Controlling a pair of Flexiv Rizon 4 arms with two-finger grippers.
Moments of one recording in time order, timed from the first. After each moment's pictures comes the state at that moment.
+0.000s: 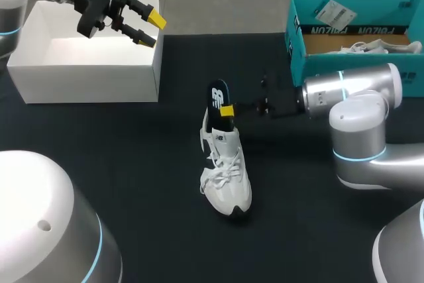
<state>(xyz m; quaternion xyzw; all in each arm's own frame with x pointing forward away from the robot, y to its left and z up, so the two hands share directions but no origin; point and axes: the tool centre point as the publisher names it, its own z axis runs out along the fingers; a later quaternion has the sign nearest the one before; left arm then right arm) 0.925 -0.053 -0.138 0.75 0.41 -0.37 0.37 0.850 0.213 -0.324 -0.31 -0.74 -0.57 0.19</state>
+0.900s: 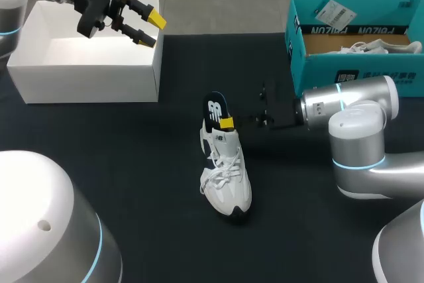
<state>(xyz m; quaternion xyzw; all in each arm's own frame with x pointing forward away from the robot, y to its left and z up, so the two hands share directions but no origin) 0.925 -0.053 -0.138 0.75 0.41 -0.37 0.37 0.830 0.215 -0.345 -0.33 -0.72 -0.56 0.22</state>
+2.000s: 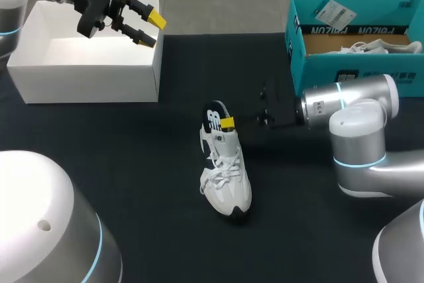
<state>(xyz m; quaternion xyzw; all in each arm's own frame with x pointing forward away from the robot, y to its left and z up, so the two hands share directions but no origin) 0.925 -0.053 -0.138 0.75 0.41 -0.37 0.37 0.829 0.214 -0.347 -0.33 -0.72 -0.56 0.23</state>
